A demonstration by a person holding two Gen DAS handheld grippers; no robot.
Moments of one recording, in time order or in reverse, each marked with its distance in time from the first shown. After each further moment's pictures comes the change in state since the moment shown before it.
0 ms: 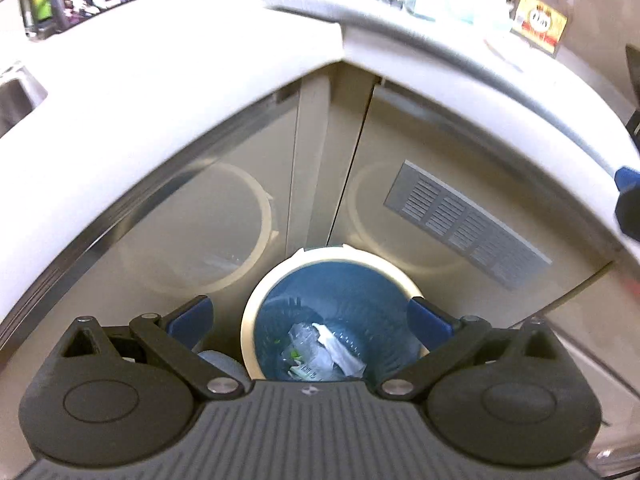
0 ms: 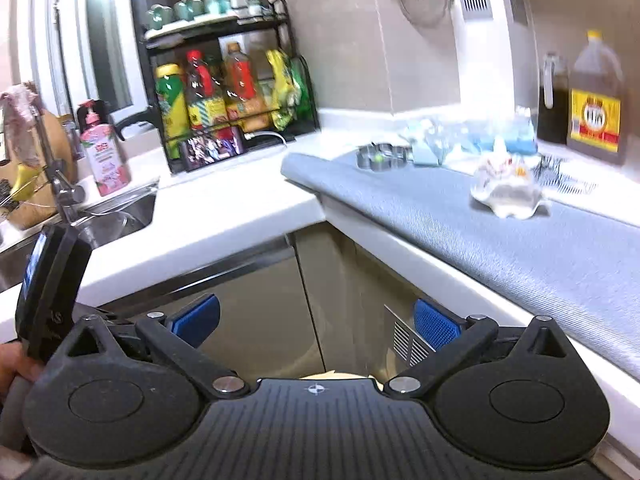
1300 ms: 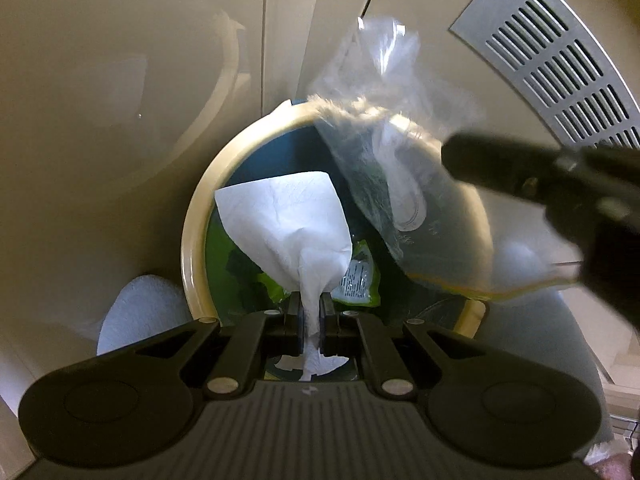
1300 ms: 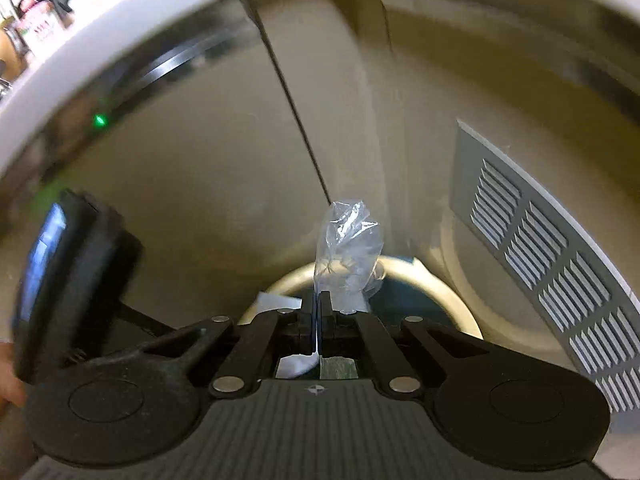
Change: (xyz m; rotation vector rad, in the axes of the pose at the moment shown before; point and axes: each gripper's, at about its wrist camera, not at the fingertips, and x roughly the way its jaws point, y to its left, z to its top) left arm 0.203 0.002 -0.015 0.001 0.475 -0.044; right arm 0.218 -0.024 -0.084 0.090 0.478 0.077
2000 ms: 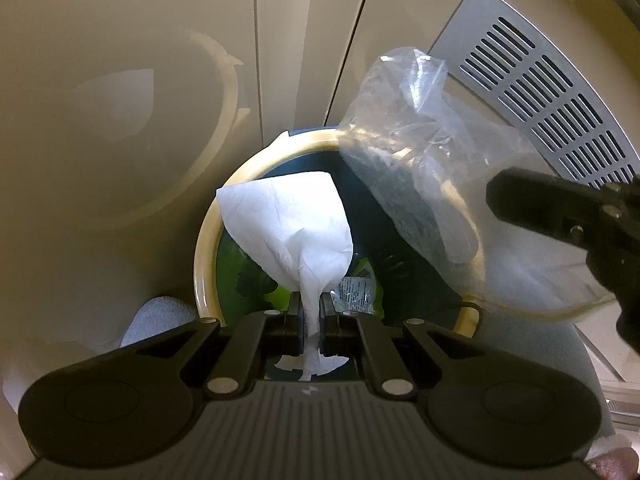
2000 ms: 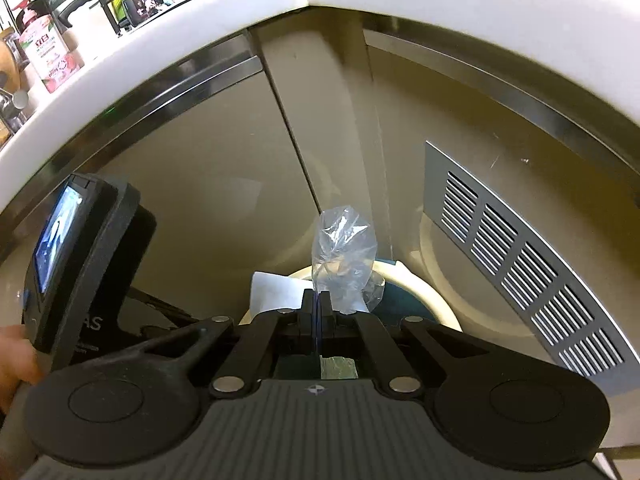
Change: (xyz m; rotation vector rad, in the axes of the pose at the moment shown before) left arm -0.028 -0.007 -0.003 0.040 -0.070 0.034; right arm -0.048 0.008 -0.008 0.009 -0.051 -0.042
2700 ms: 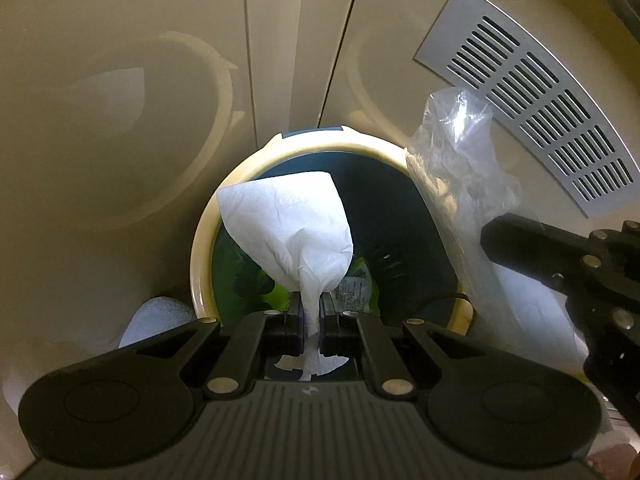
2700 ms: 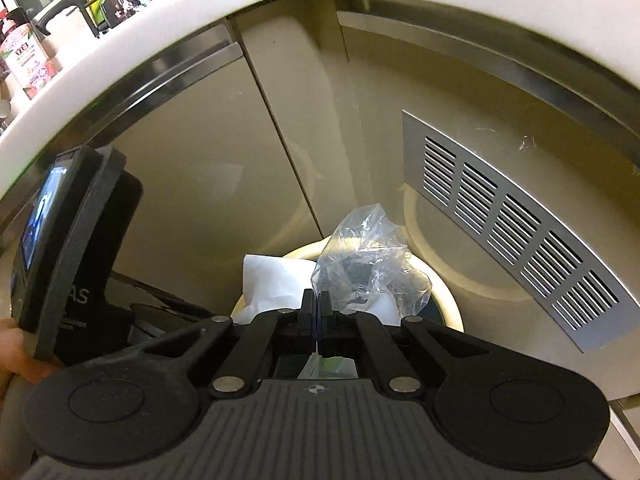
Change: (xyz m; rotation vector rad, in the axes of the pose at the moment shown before) left arm 0.001 -0.004 -0.001 0.015 -0.011 0.000; right arm -0.004 0.000 -0.018 0.076 0.012 -0.046
